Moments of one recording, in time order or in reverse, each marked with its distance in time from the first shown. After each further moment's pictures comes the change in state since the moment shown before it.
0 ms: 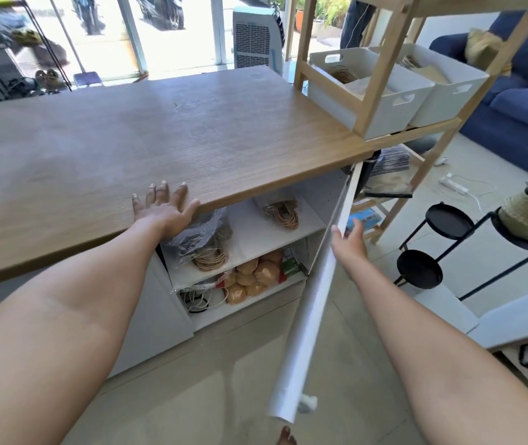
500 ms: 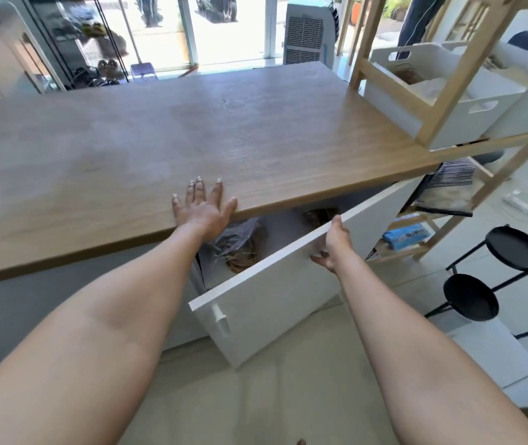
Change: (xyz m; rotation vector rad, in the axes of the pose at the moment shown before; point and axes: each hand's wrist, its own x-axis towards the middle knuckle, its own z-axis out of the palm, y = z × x) left_hand 0.015 0.000 0.009 -0.093 0.066 -0.076; right_hand 0.028 -0.054 0.106 0.512 -0.289 0.334
